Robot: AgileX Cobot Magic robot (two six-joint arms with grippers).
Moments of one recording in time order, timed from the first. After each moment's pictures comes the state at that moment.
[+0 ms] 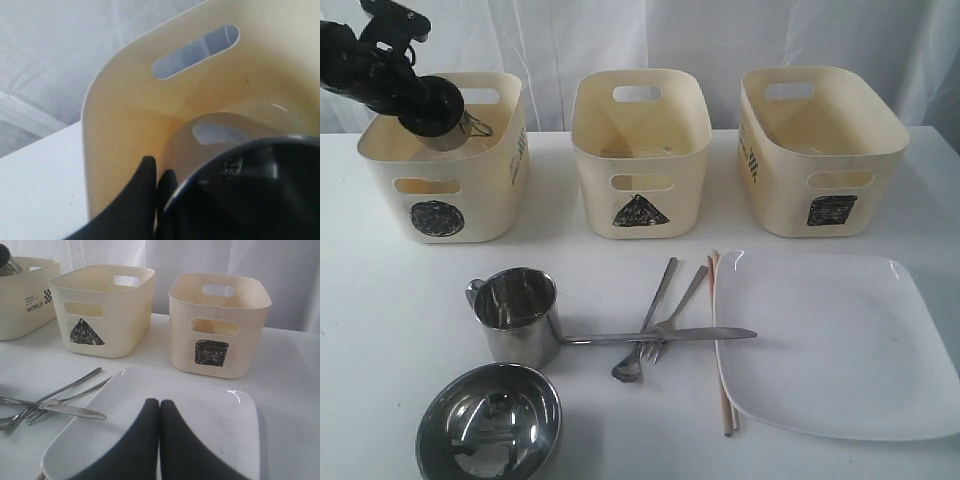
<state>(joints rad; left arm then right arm) -0.12 2.10 -1.75 0.11 0.33 0.28 0.15 0.01 -0.01 -0.07 0.23 0.06</state>
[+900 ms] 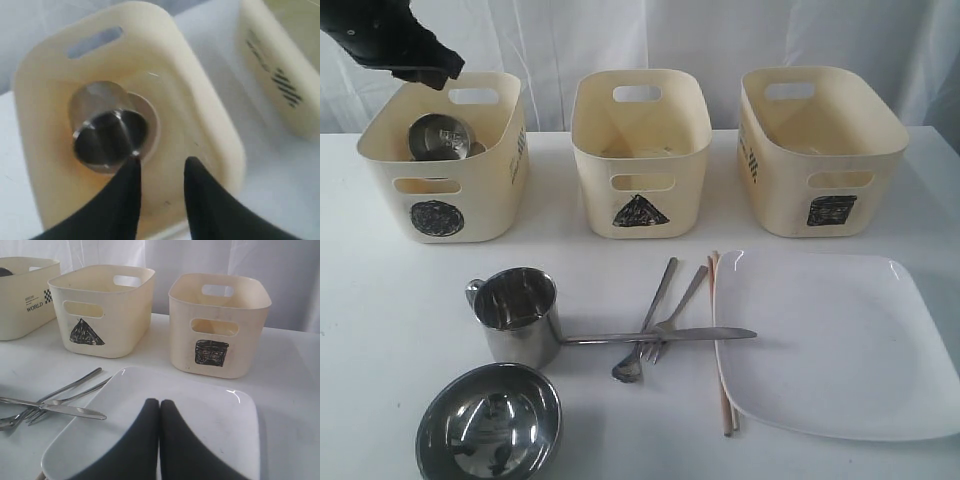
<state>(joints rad) -0.20 1.82 -1.76 -0.12 0.86 0.38 0.15 0.01 -0.01 -0.07 0.23 0.06</state>
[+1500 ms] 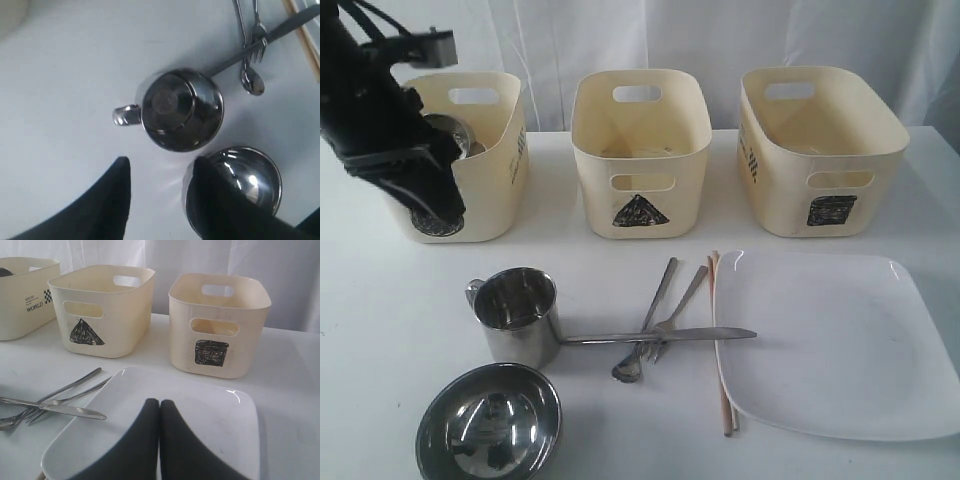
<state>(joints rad) -0.27 1.65 -1.49 -0.33 1.32 0.40 0.15 0.01 -0.01 -0.07 0.23 0.07</state>
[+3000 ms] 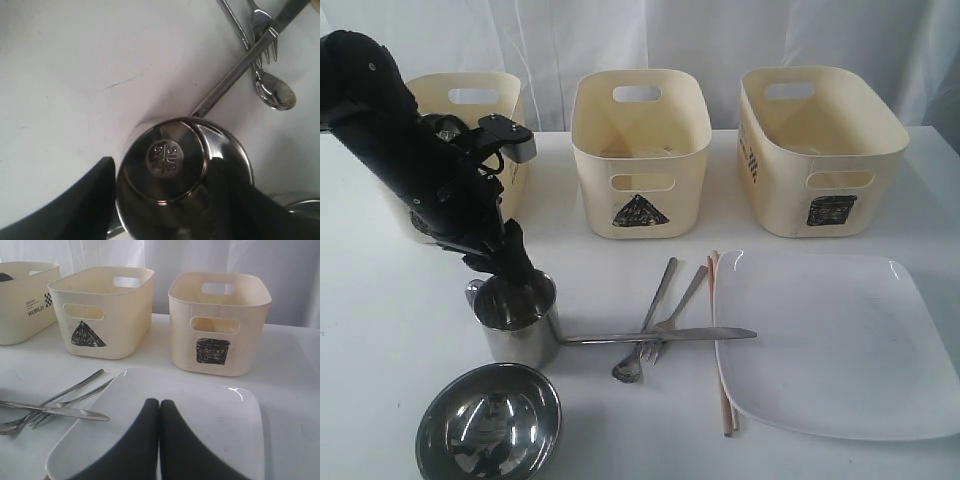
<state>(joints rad) -0.37 1.75 -1.28 -0.44 0.93 0.79 0.15 0.01 -0.01 -0.07 0.23 0.10</state>
